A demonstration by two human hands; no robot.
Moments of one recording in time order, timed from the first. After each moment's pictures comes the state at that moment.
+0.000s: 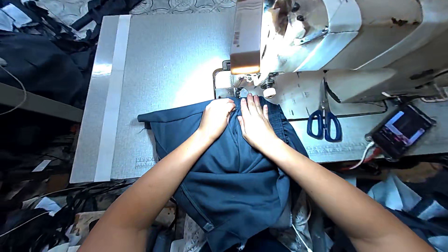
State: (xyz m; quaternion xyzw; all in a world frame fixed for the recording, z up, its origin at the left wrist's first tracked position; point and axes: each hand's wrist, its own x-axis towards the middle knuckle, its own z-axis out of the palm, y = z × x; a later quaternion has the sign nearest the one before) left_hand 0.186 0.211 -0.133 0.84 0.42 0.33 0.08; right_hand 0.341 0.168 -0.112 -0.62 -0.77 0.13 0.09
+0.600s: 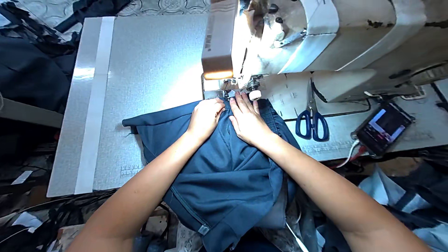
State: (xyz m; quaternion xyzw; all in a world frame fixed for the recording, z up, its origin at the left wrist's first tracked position) left_hand 0.187 0.218 -0.131 0.85 0.42 0.32 0.08; right_hand 0.358 0.186 -0.108 -0.57 -0.80 0.16 0.10
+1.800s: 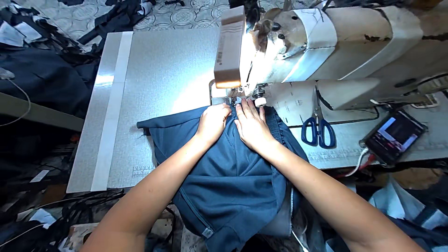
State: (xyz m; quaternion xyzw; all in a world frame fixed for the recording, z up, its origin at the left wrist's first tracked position) left_hand 0.190 0.220 -0.133 0.85 0.42 0.32 0.06; right_hand 0.351 0.182 -0.119 -0.58 -0.80 0.08 0.12
